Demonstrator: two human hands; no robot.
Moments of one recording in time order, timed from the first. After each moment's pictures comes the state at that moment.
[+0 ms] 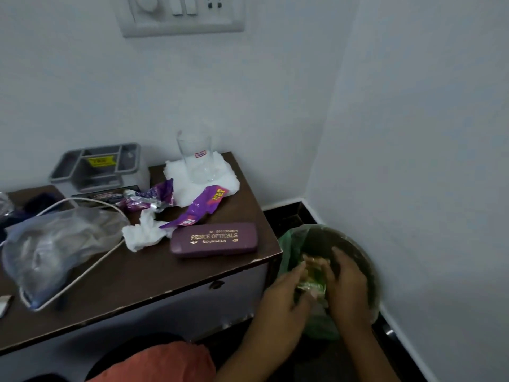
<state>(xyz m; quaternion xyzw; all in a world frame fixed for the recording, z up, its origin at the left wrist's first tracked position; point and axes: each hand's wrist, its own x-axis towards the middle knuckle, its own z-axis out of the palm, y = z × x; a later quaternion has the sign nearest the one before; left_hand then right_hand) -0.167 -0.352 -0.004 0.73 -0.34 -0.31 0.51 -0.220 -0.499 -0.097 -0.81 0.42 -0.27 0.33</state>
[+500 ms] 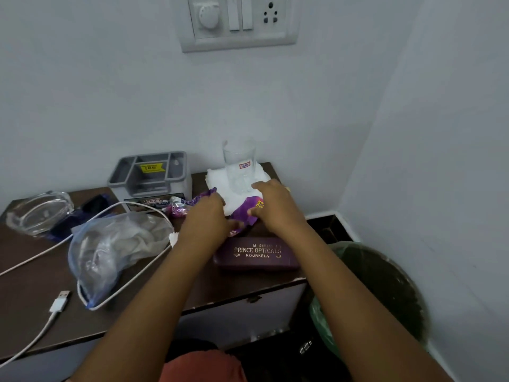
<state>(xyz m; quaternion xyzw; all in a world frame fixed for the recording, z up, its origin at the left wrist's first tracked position) 0.035 -0.310 0.016 0.95 -0.20 -0.07 0.23 -0.010 -0.448 0.004 -0.94 0.16 -0.09 0.29</state>
